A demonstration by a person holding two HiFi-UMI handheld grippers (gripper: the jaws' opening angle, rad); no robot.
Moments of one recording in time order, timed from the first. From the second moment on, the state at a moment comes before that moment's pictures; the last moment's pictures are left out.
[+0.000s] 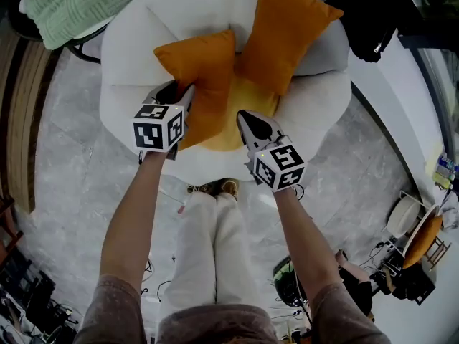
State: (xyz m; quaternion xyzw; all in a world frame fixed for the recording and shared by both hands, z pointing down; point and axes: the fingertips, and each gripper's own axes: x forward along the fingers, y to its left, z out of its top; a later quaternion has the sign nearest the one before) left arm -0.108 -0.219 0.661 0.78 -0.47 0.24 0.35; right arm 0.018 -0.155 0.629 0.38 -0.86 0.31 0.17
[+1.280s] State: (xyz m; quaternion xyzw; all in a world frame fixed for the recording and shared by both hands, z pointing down) left arm -0.123 -0.356 0.641 0.79 -0.50 0.22 0.26; right arm 0.021 -0.182 0.630 0.39 -0.86 0.30 0.17
